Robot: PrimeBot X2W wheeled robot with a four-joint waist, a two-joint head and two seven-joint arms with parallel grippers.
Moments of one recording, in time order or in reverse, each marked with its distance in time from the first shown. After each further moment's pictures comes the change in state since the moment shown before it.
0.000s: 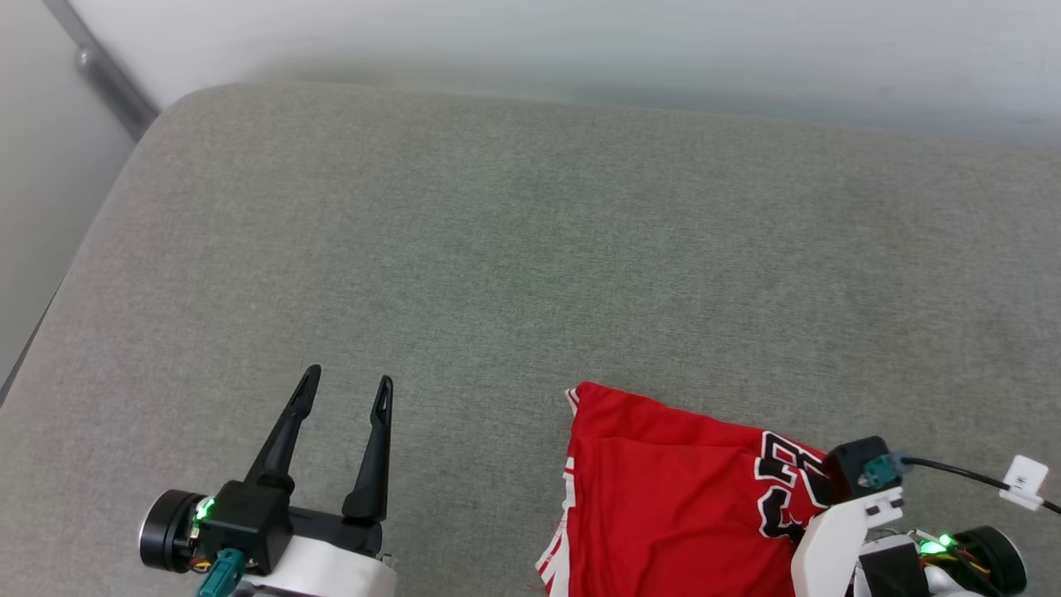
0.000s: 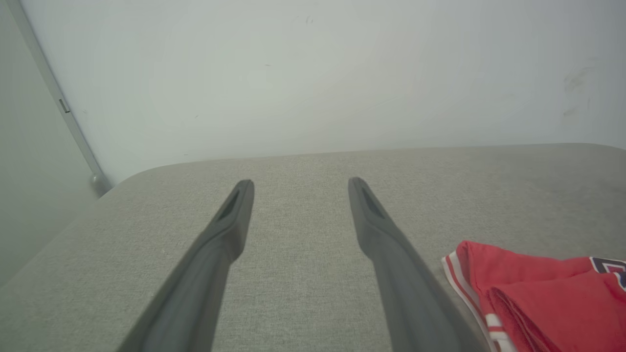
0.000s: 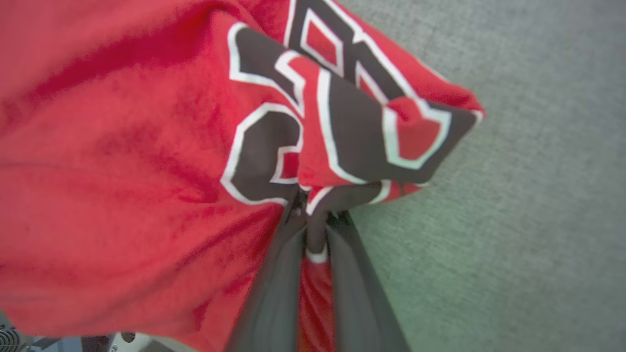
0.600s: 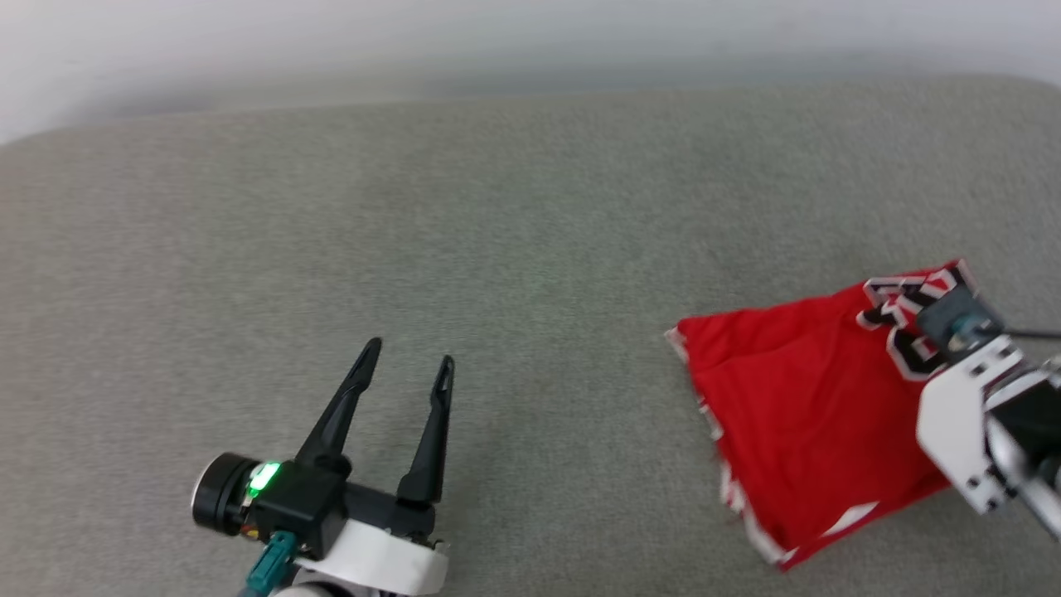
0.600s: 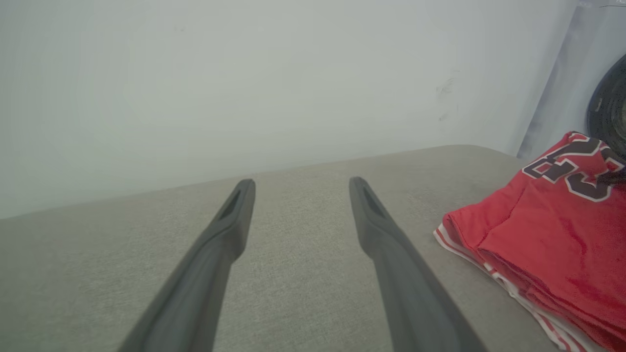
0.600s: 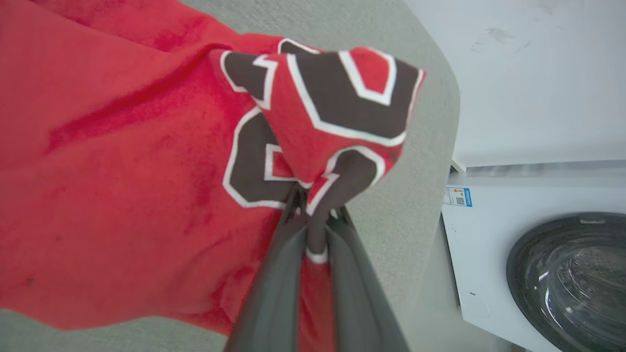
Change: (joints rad) left arm -0.039 -0.004 -0.110 -0.021 0.001 0.000 0.000; right arm -0.287 -0.489 0.234 -0.116 -0.091 0.001 0.044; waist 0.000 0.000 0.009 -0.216
